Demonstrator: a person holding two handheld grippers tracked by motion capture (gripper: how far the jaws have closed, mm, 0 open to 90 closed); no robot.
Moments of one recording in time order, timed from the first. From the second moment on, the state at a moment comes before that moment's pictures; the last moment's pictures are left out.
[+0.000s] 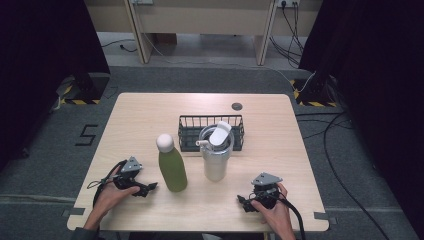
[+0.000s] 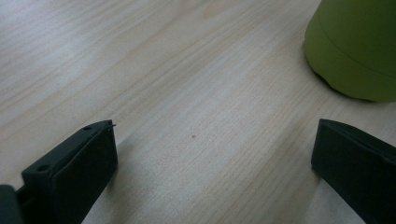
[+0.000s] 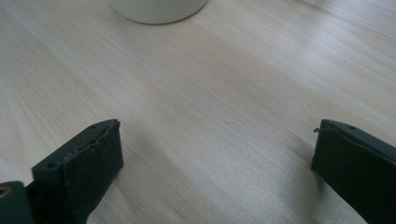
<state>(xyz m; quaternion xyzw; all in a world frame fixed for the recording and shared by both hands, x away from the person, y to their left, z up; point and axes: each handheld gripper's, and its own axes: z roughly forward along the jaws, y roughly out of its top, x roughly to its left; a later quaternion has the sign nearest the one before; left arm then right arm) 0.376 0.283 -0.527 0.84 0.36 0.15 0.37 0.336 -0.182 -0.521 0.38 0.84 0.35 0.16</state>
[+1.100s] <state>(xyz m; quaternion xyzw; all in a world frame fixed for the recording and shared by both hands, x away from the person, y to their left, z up) 0.376 0.283 -0.527 0.84 0.36 0.15 0.37 0.342 -0.148 -0.482 0.32 0.80 0.46 0.22</state>
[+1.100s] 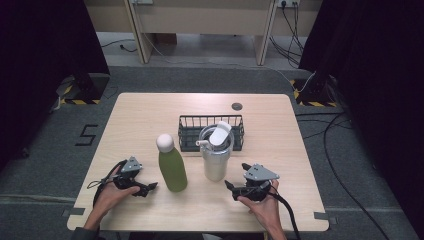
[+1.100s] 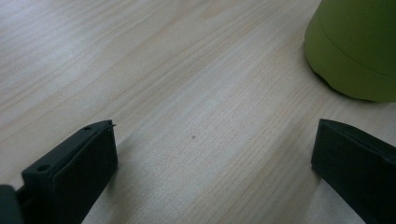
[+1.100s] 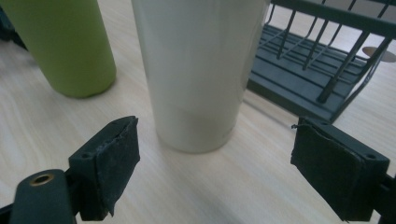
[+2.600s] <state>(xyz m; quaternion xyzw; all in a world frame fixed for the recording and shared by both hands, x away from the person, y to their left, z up) 0.376 0.283 -0.527 0.84 0.36 0.15 0.37 0.393 -0.095 -0.508 0.28 0.75 0.55 0.22</state>
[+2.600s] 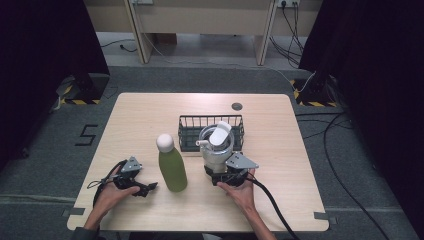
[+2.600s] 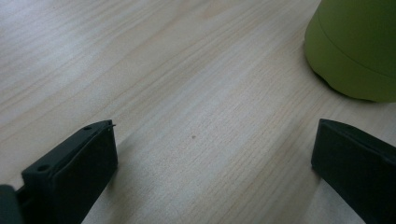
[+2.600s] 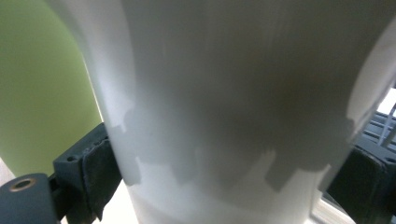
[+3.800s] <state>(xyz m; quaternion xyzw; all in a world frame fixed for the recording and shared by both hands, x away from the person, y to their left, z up) 0.377 0.283 -0.527 0.84 0.36 0.15 0.37 0.395 -0.100 -0.484 0.27 0.74 0.57 0.25</state>
